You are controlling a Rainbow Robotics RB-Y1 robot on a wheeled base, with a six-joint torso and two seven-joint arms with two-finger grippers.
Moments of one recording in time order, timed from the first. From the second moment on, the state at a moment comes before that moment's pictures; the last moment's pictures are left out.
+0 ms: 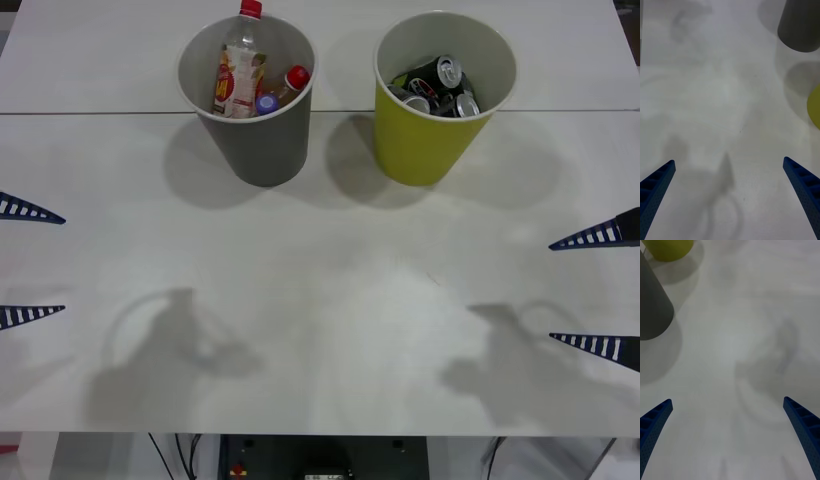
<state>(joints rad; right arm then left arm) 0.26 -1.13 -0.26 -2.01 1.31 -1.13 -0.09 0.03 0.95 0.43 -1.77 -1.46 -1.51 0.02</state>
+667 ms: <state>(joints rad) 0.26 -1.13 -0.26 -2.01 1.31 -1.13 -0.09 0.21 0.87 0.53 -1.91 -1.44 -1.49 -0.01</state>
